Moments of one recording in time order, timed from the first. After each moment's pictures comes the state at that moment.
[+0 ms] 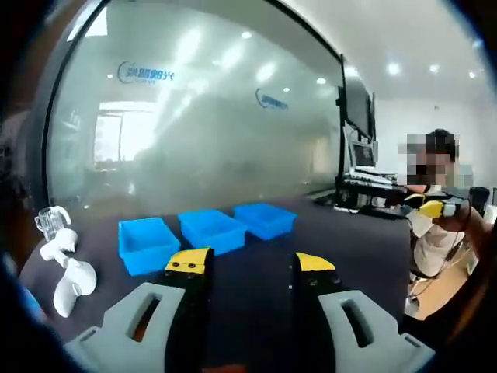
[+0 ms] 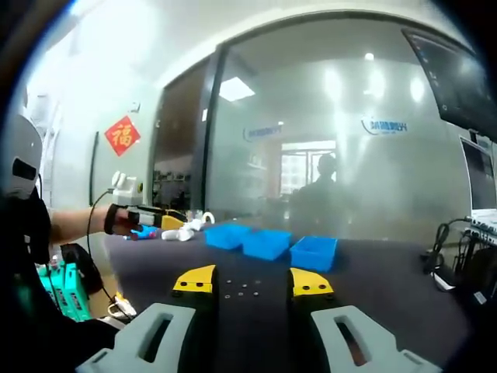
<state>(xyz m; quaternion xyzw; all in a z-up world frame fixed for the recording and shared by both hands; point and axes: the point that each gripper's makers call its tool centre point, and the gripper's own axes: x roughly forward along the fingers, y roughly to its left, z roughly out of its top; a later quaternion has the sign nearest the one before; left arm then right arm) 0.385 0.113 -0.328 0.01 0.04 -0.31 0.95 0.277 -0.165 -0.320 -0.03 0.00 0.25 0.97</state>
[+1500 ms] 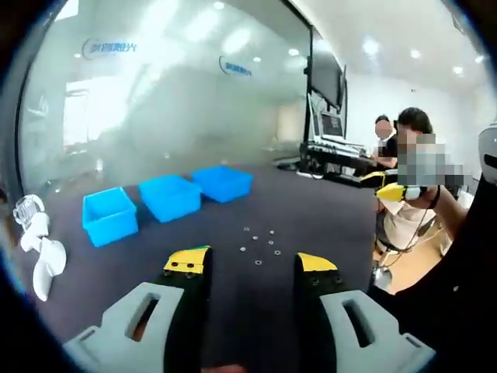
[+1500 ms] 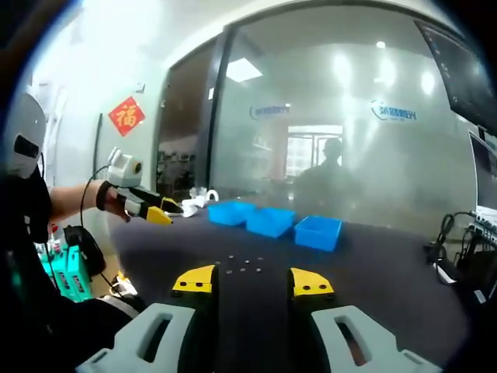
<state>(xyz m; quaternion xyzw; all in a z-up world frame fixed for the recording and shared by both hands) 0.355 0.073 -0.367 0.05 0.13 -0.39 0.91 0.275 -0.163 -0.355 -0.06 0.05 0.26 0.96</state>
